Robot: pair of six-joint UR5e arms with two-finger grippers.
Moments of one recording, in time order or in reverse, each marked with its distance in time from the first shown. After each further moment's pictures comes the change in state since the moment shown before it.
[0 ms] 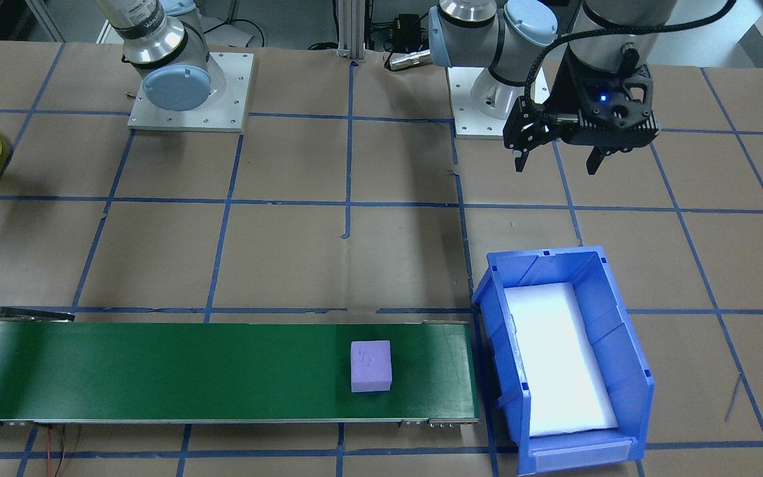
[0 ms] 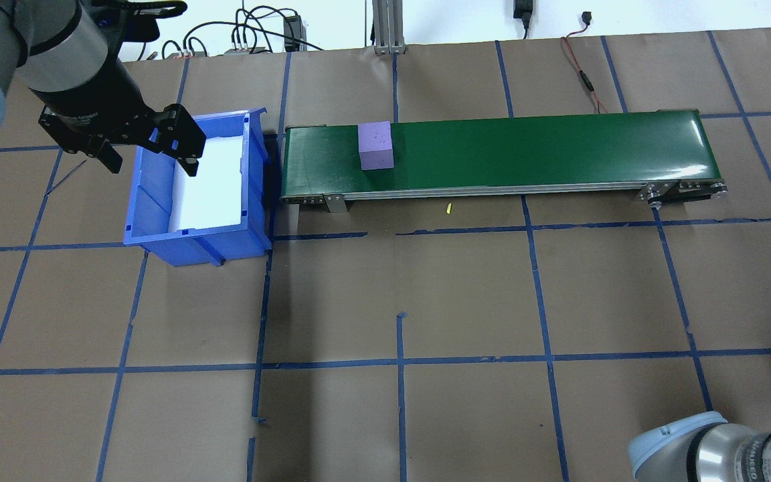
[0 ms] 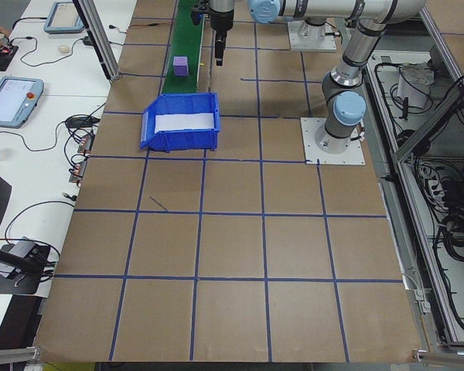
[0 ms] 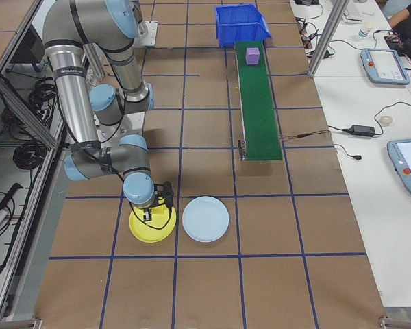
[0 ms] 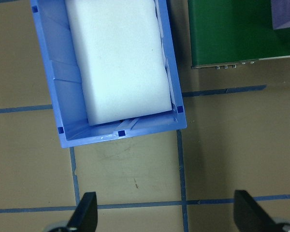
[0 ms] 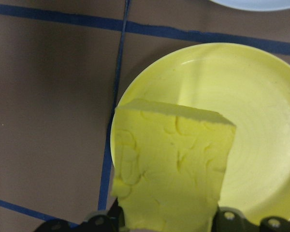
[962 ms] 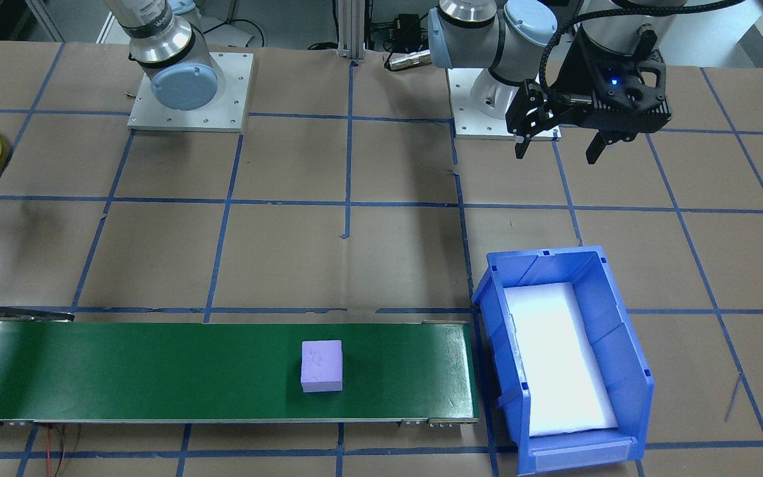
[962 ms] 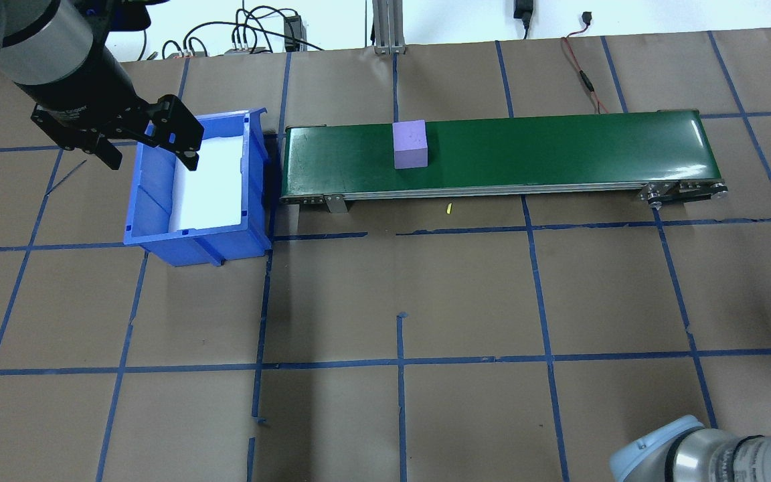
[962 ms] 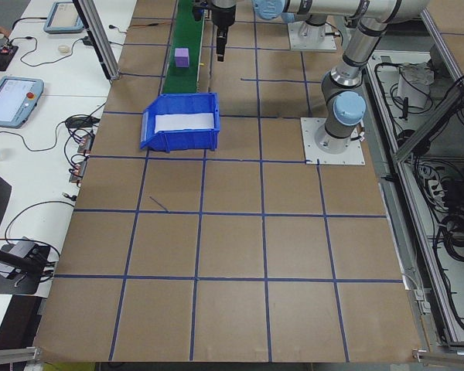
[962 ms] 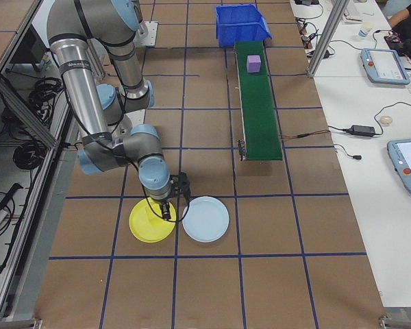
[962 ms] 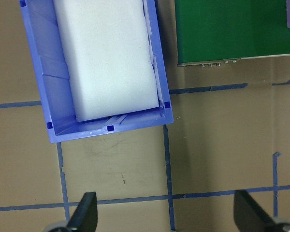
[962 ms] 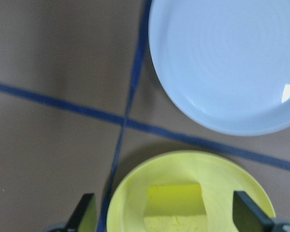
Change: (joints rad) left arm 0.005 0.020 0.017 -0.021 -0.039 0.005; right arm 0.229 -0.047 -0.035 -0.032 0.092 0.151
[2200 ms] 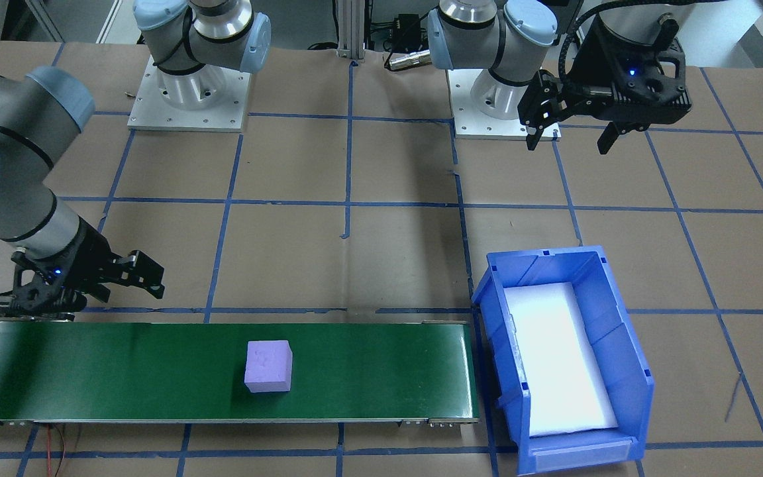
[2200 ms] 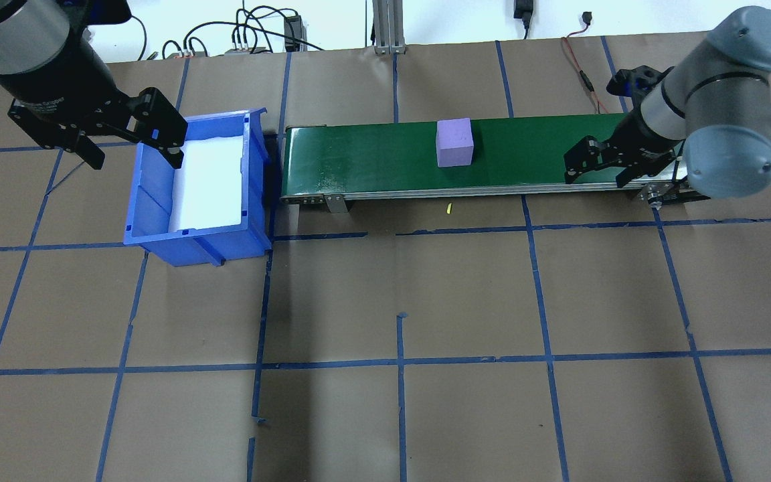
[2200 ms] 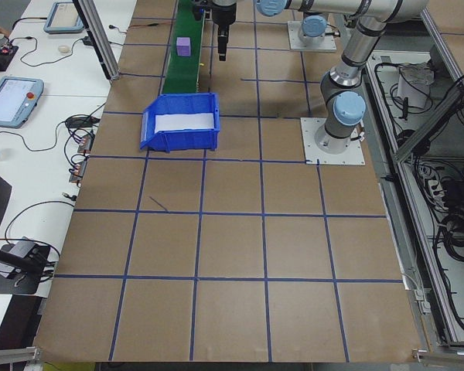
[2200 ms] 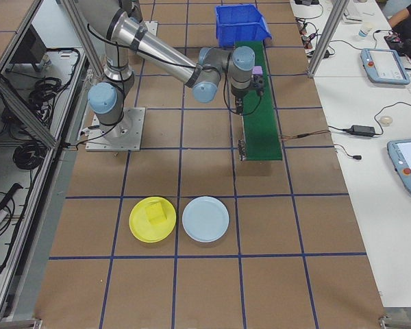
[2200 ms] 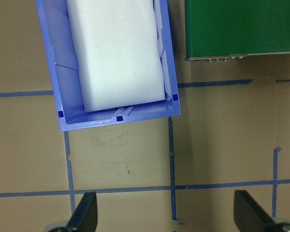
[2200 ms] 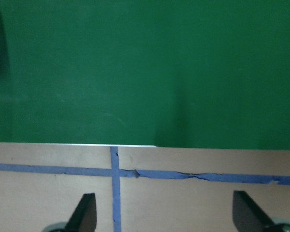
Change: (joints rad) left arm 0.023 -0.001 0.032 -0.059 -0.002 -0.004; right arm 0.912 0.099 -0.076 -0.148 0.189 1.209
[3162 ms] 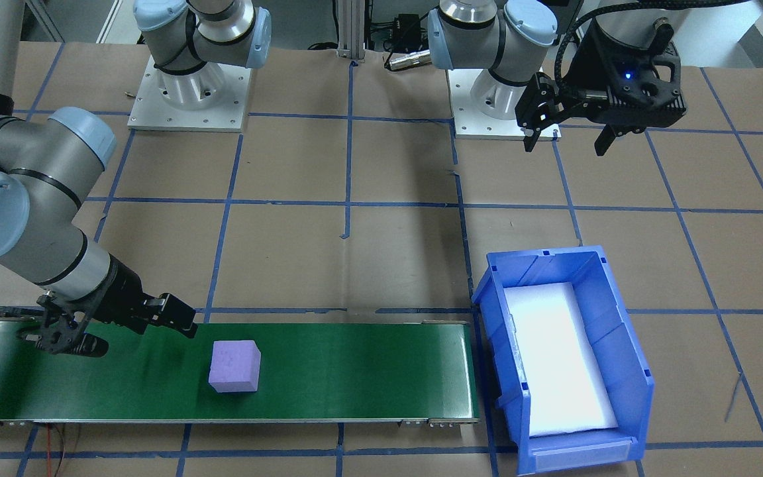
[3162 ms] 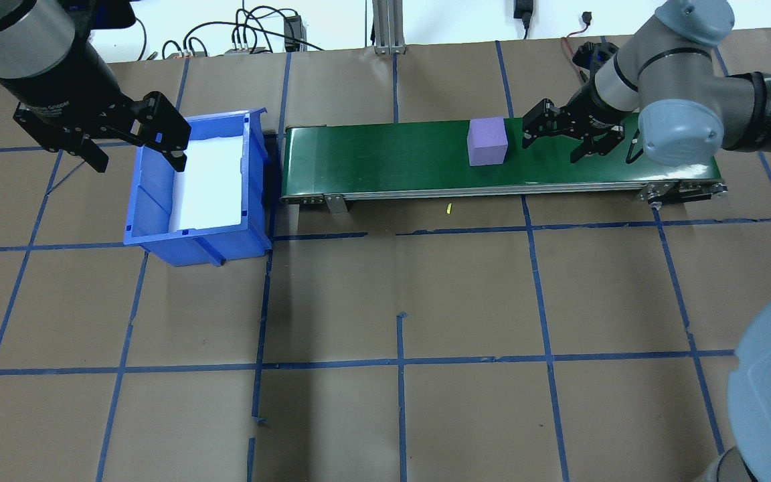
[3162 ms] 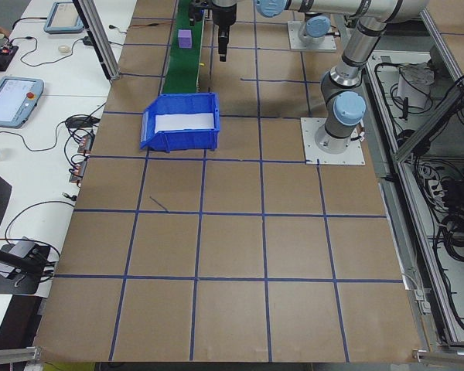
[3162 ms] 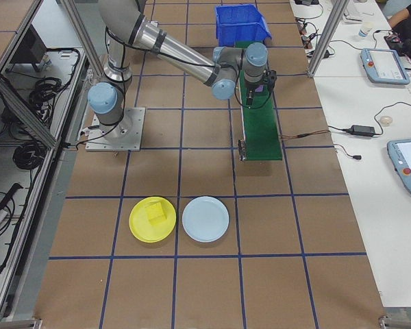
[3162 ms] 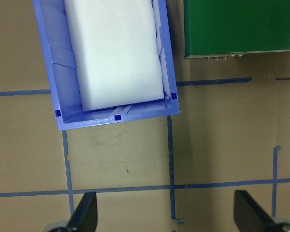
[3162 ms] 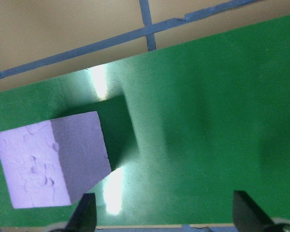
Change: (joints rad) left arm -0.003 0.000 -0.008 0.003 0.000 -0.001; right arm 0.058 0.113 -0.156 0.000 0.094 0.221
